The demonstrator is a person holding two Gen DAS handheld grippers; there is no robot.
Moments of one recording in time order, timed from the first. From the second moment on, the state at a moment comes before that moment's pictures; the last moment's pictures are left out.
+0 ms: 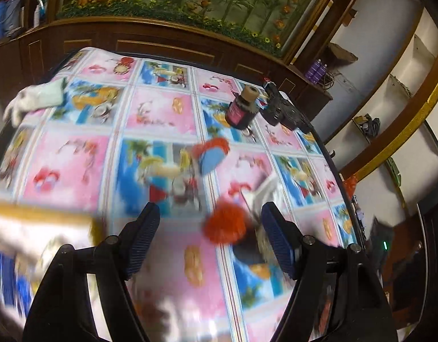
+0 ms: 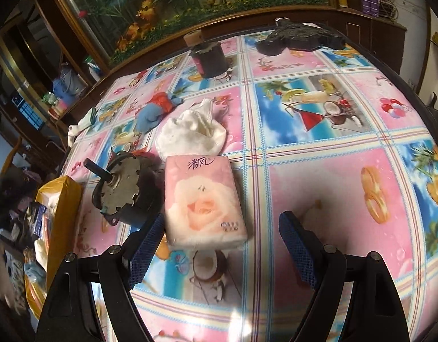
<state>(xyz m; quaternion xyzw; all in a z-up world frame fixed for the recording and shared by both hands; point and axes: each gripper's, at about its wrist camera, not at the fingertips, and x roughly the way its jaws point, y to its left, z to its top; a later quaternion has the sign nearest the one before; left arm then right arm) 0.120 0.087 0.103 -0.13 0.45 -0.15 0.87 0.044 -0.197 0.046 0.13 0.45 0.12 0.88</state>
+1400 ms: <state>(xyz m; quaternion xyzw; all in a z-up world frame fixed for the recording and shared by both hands) 0.167 0.040 0.051 -0.03 0.48 -0.16 0.86 0.035 -0.174 0.038 0.06 0.41 0.12 0.90</state>
